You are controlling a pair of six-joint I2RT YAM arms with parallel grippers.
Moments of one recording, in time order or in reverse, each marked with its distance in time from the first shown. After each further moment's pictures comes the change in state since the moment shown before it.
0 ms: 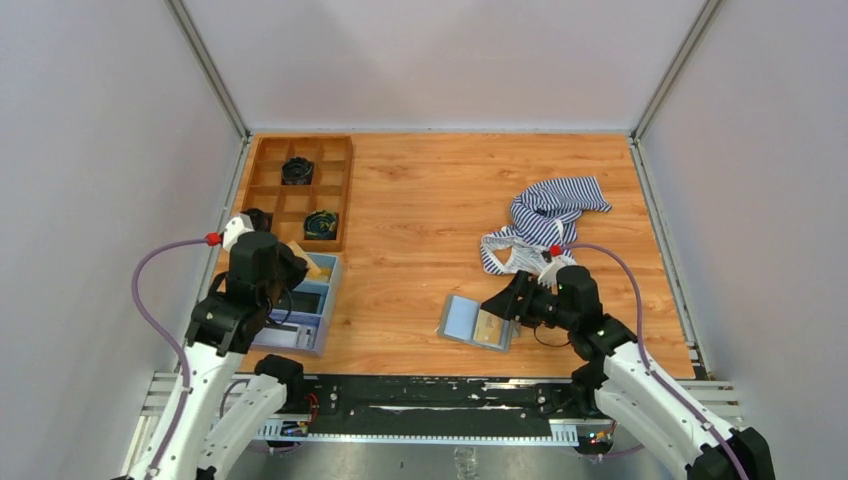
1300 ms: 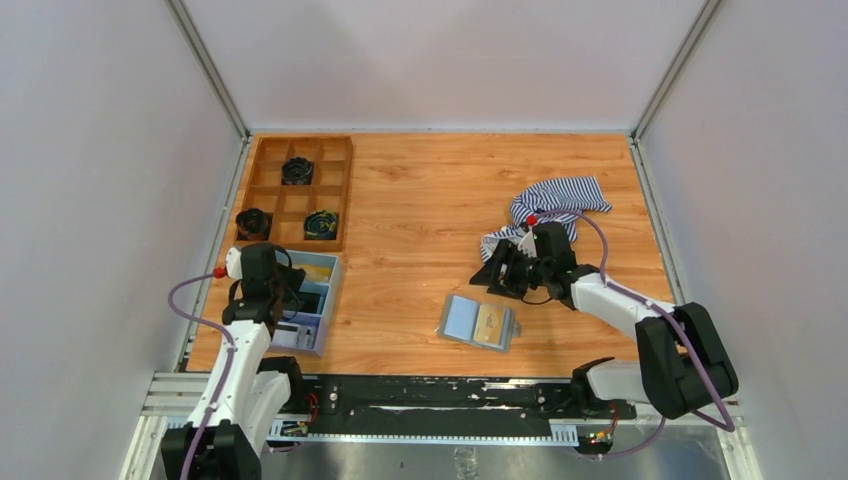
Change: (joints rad) left arm 0.428 0.173 -0.438 0.473 0.233 -0.143; right arm -0.085 0.645 0.273 0.124 -0.118 -0.051
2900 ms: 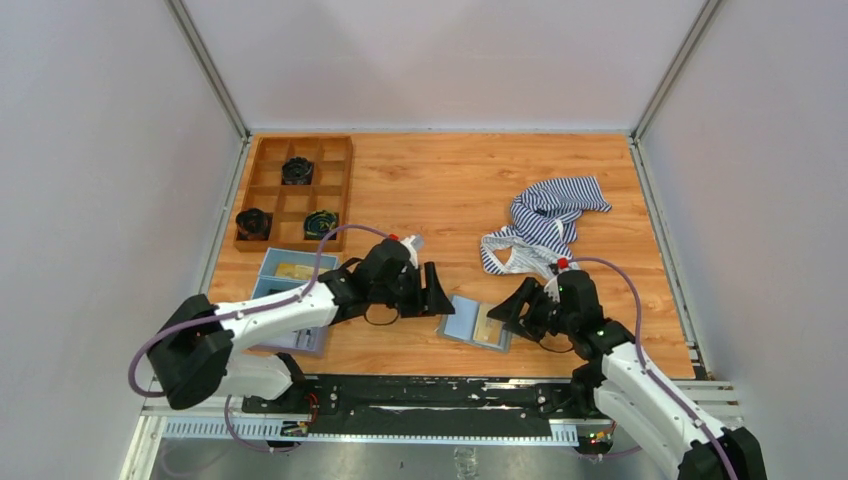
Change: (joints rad) left arm -0.963 0.468 0.241 0.257 0.356 0.087; right arm 0.016 -0.605 -0.317 -0.222 0.082 0.200
